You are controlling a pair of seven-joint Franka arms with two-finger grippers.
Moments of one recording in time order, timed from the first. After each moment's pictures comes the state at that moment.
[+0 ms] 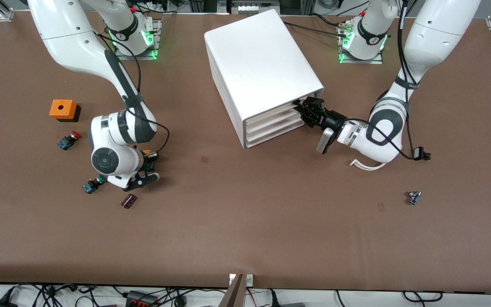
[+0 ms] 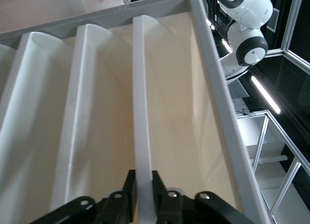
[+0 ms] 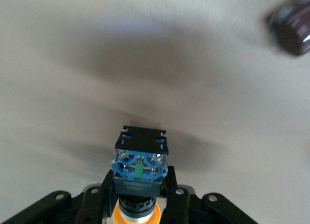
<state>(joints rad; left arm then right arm) -0.04 0.55 -0.16 -1.98 -1.17 1.47 1.12 0.28 0.66 -0.03 -1.70 0.02 2.10 -0.14</state>
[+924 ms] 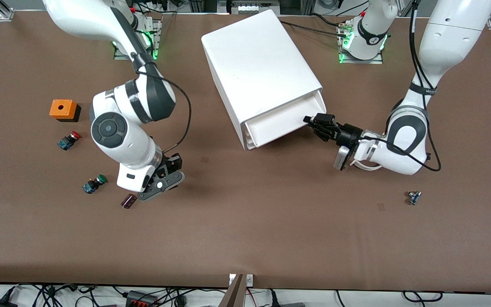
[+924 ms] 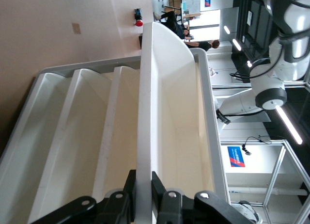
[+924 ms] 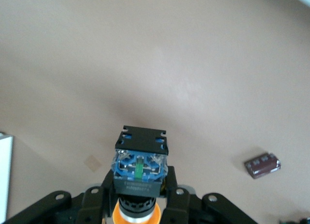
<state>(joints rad) 0.02 0.58 -0.14 -1.79 -1.11 1.50 0.89 0.43 0.59 -0.02 -1.34 0.03 2.01 -0.15</state>
